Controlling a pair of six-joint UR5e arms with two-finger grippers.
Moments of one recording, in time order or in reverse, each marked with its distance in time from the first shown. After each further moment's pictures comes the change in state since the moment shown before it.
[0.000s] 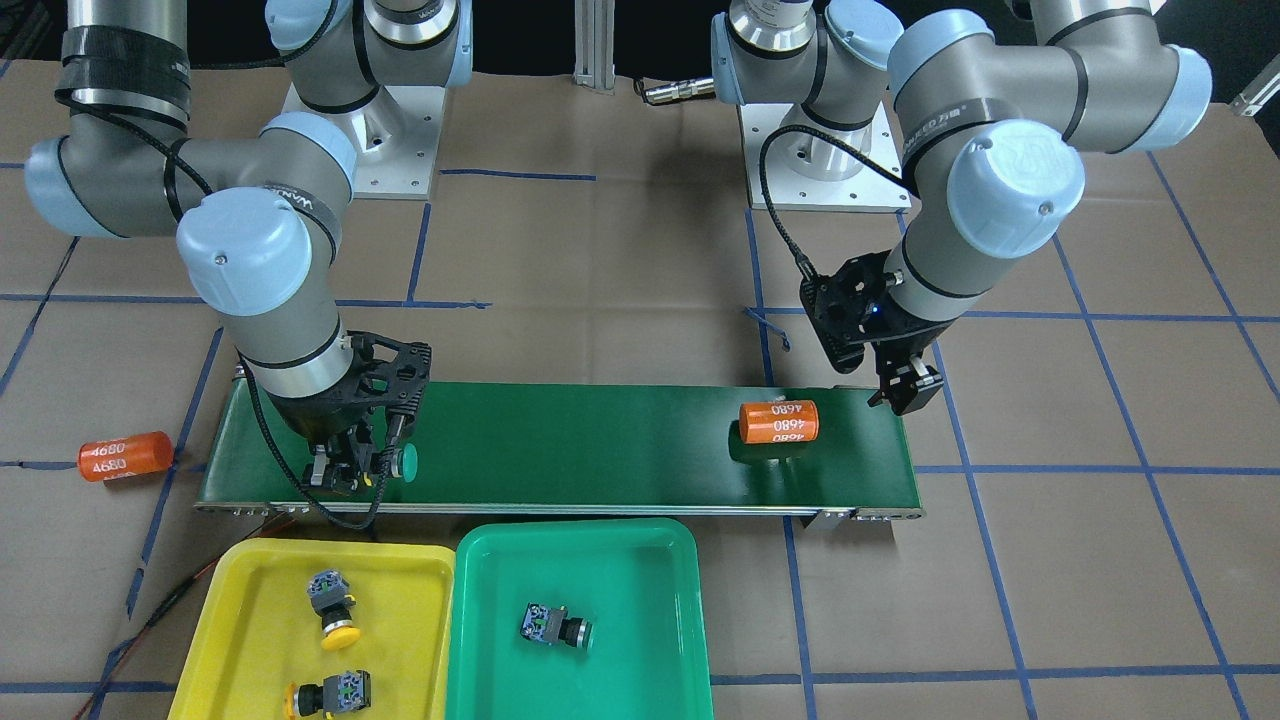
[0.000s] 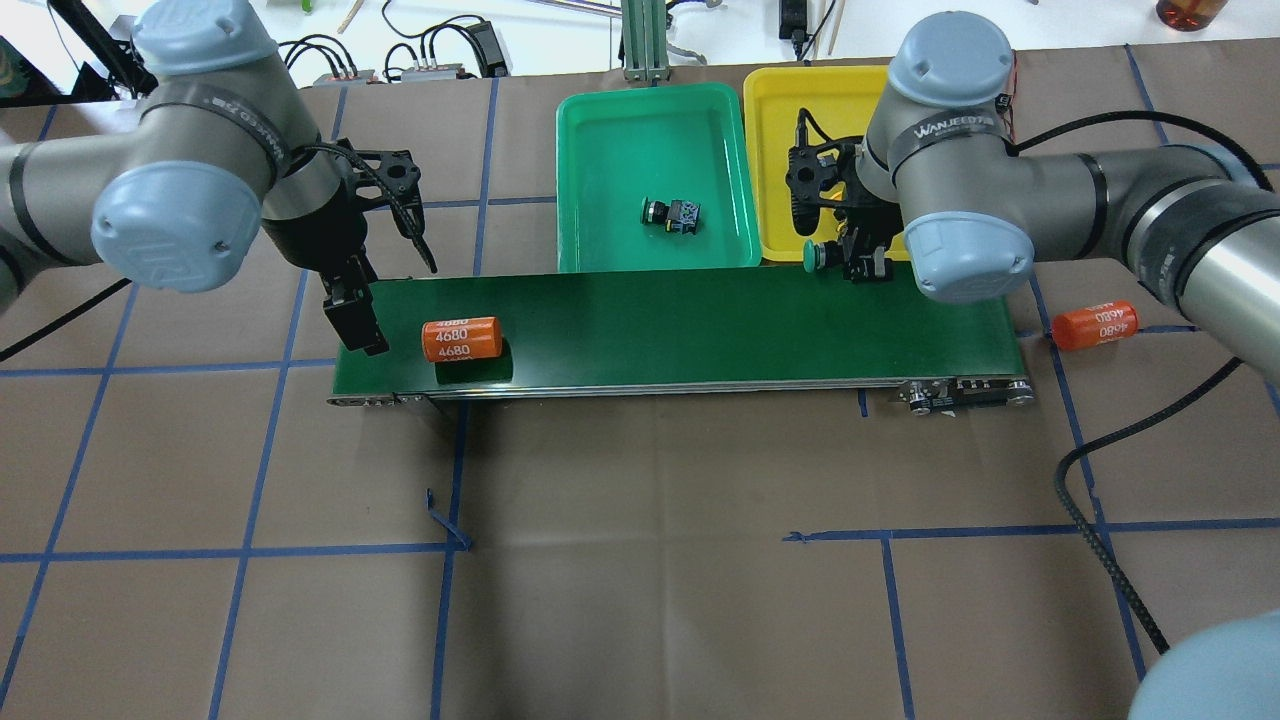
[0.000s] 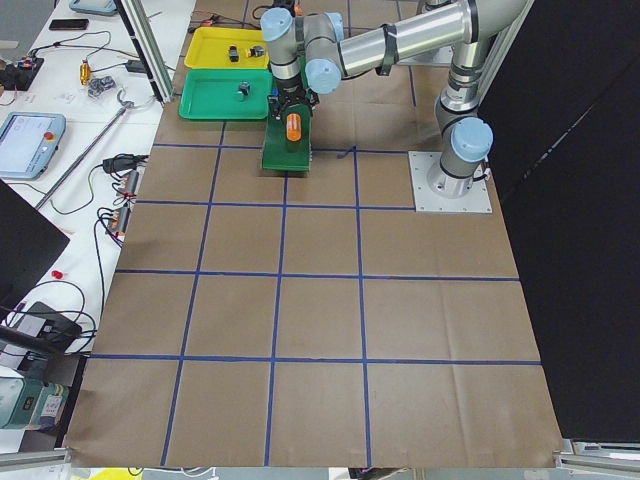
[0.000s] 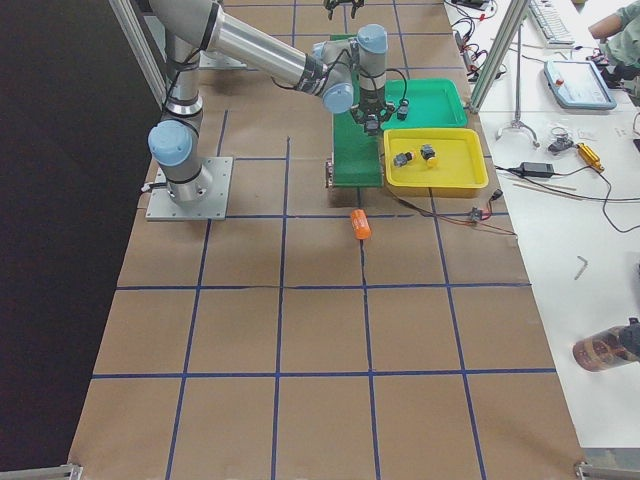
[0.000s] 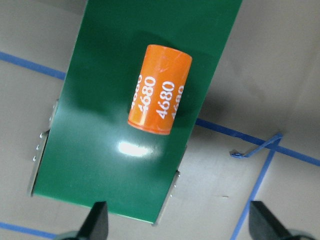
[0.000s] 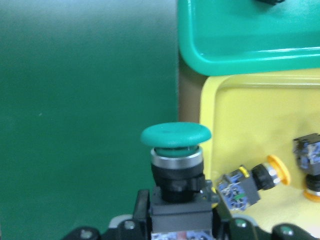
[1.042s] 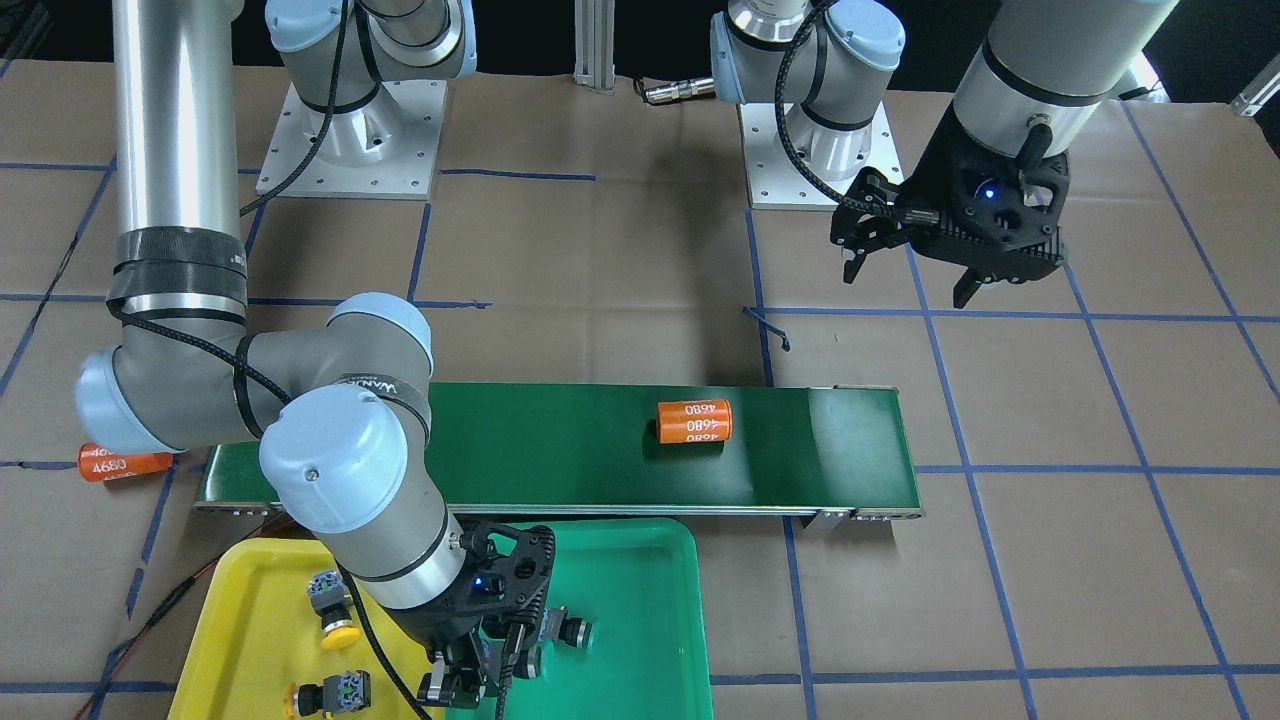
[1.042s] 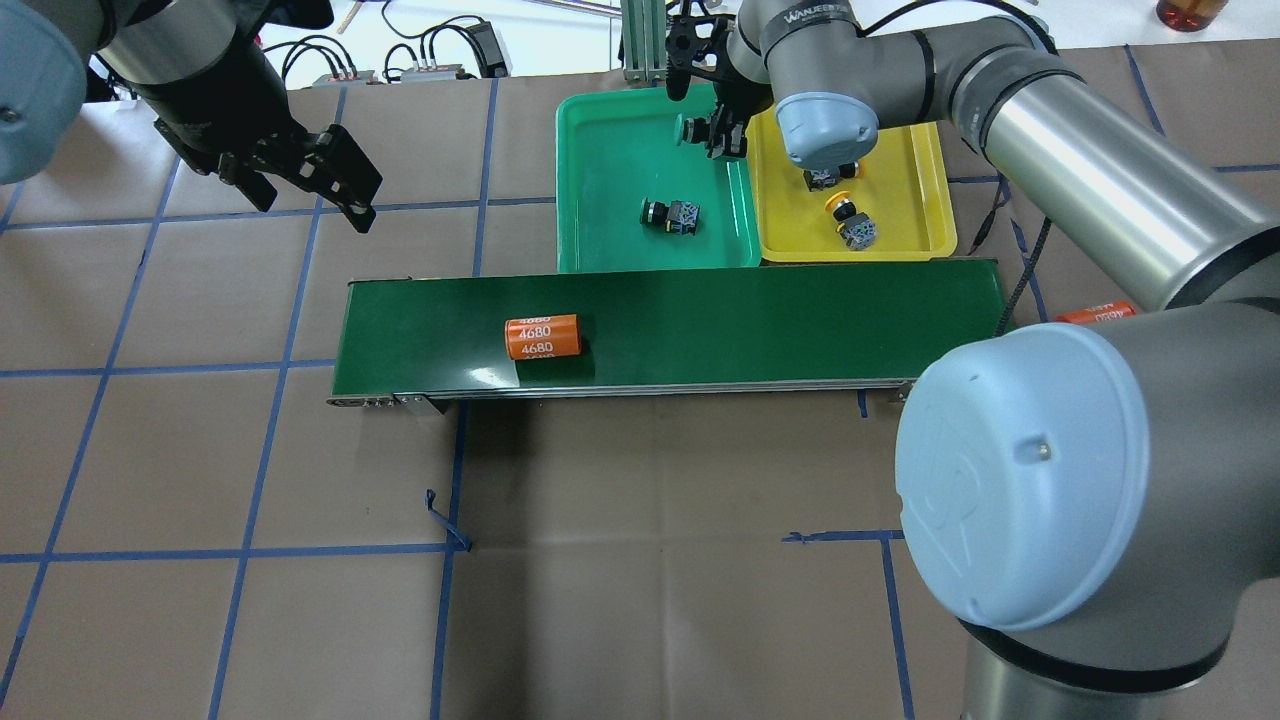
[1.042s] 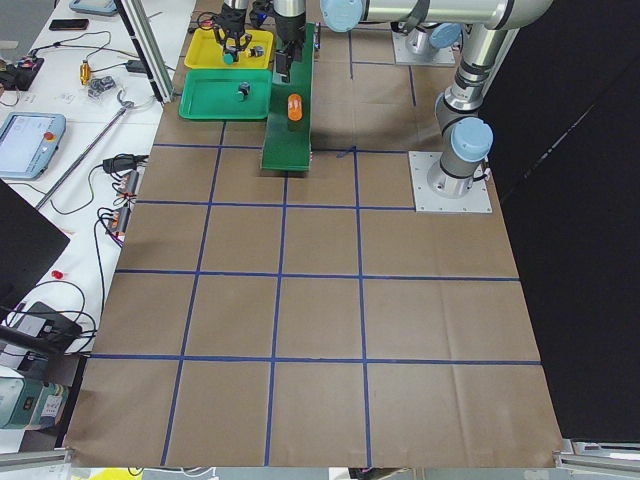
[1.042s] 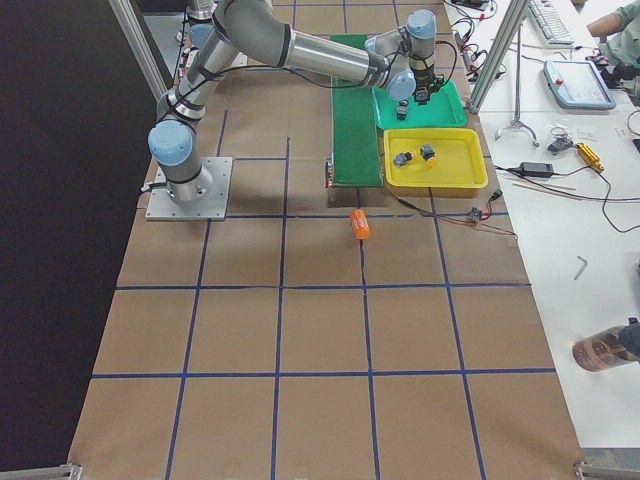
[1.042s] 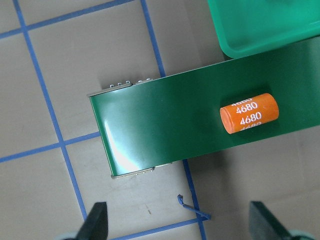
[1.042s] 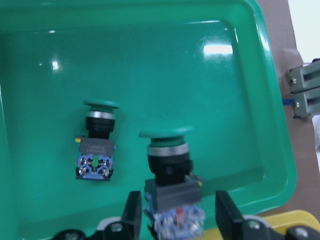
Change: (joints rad) left arm -0.010 0.076 0.213 -0.142 -0.038 -1.025; right arm 0.115 0.384 -0.517 -0.020 0.180 0.224
